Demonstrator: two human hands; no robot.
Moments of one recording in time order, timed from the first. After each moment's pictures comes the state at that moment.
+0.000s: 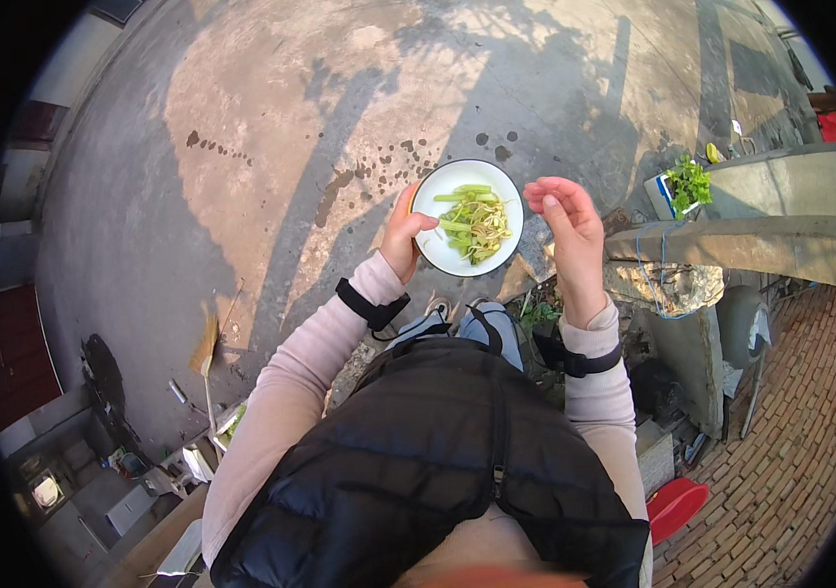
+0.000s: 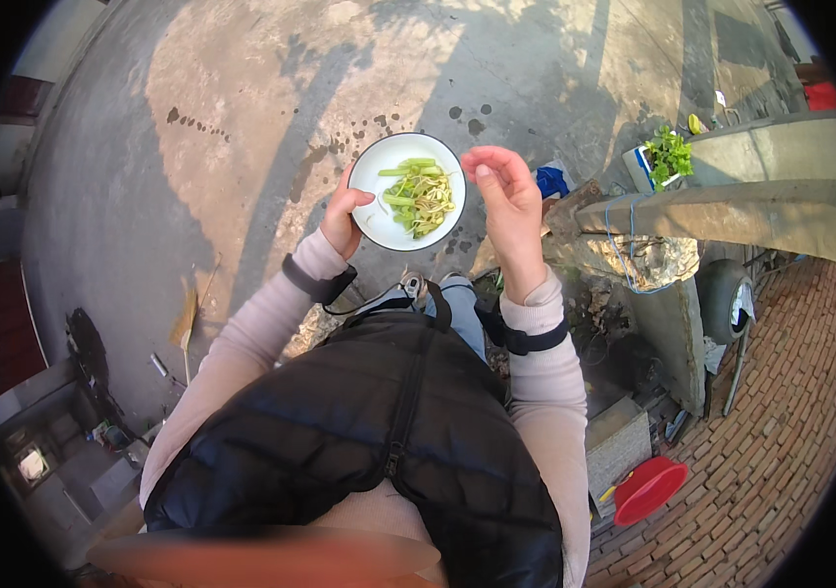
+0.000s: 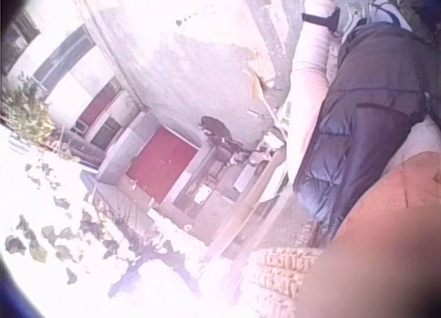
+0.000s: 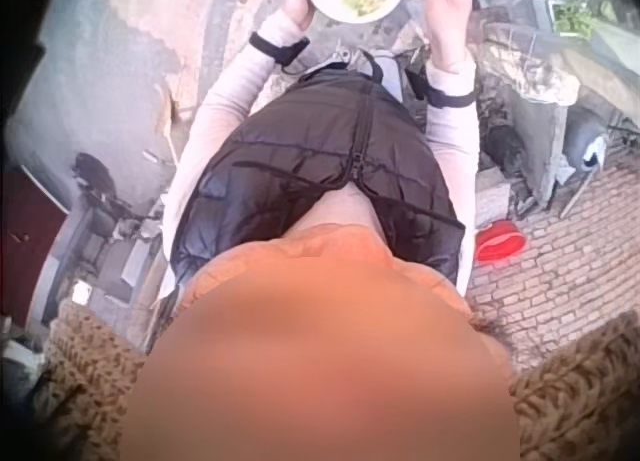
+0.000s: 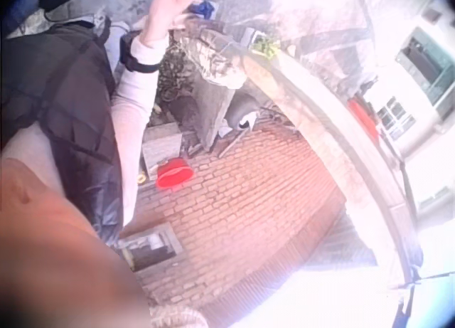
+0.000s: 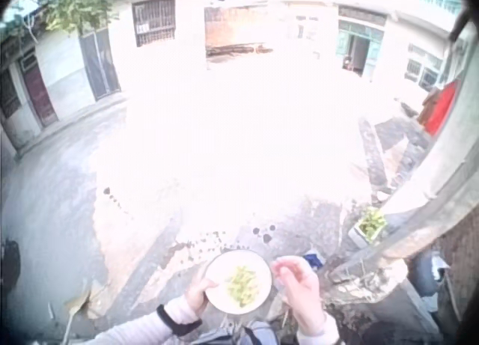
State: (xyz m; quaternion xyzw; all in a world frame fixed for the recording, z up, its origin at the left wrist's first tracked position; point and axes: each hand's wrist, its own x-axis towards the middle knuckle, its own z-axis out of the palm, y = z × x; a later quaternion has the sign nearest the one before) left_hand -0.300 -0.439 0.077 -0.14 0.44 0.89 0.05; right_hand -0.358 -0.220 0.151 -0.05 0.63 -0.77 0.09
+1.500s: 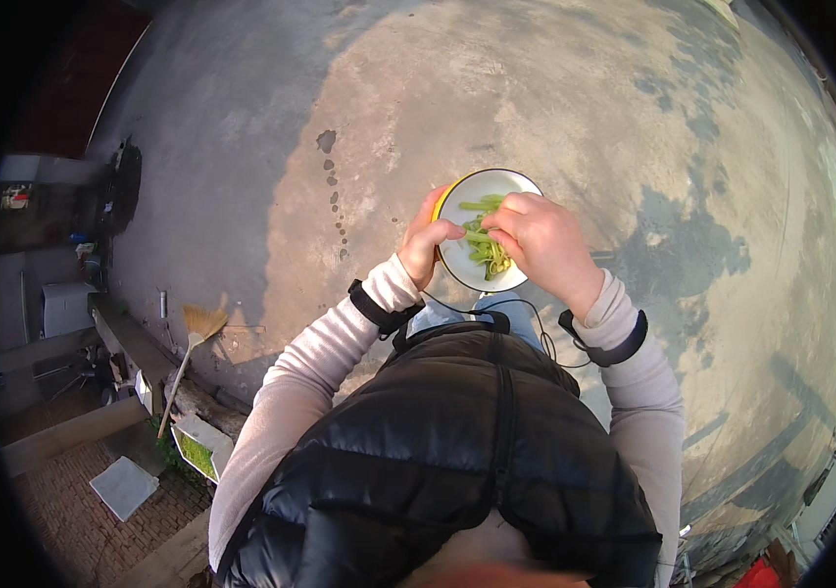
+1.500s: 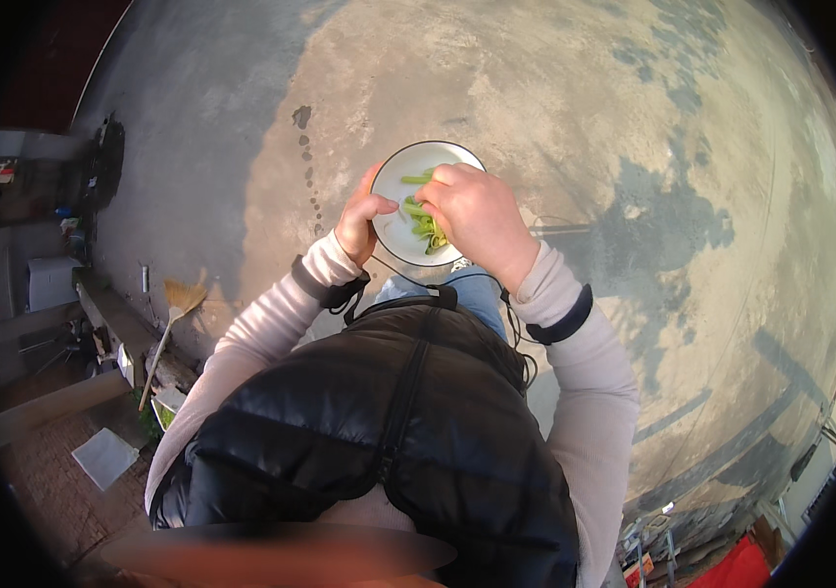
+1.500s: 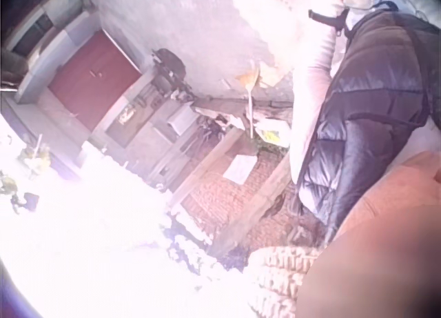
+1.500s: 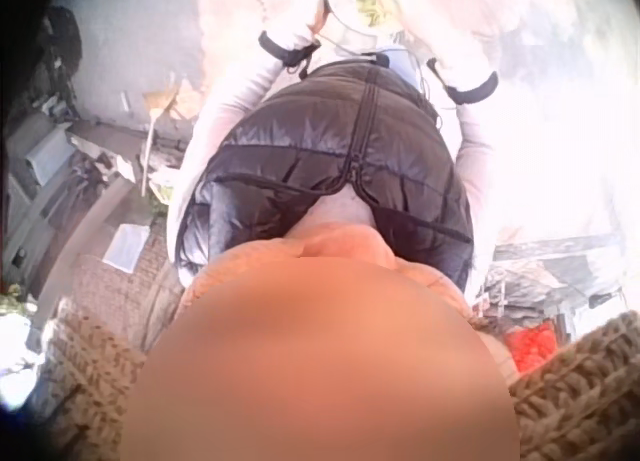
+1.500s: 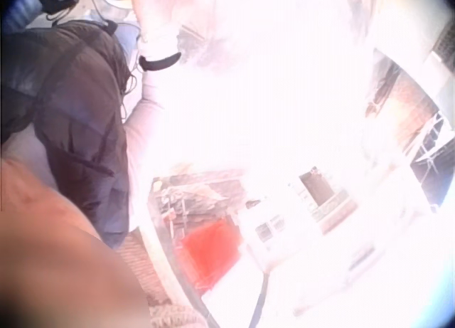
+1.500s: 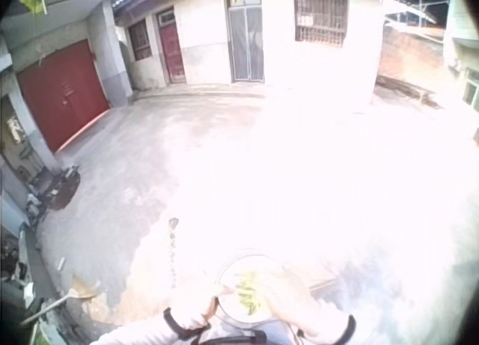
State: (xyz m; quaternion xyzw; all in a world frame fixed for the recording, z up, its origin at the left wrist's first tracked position) left_hand -0.957 -1.173 0.100 -0.33 0.42 0.80 -0.28; right_hand -1.144 -1.097 0.159 -0.75 0.59 -0.27 0.10
